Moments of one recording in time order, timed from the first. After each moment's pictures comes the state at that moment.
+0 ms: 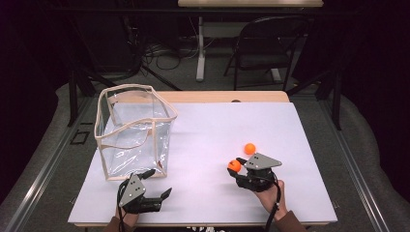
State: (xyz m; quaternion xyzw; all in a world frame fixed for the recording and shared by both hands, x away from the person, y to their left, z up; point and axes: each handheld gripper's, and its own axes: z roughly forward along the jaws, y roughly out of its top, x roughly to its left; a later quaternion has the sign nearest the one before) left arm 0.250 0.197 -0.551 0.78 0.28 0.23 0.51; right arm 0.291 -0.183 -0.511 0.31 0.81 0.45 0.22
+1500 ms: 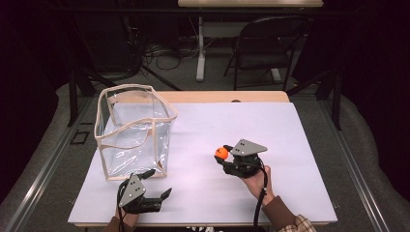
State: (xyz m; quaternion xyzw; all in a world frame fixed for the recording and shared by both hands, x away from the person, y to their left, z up) left arm 0.250 0.197 -0.551 0.78 0.28 0.24 0.51; right arm 0.322 -0.149 -0.491 0.29 0.81 0.47 0.23
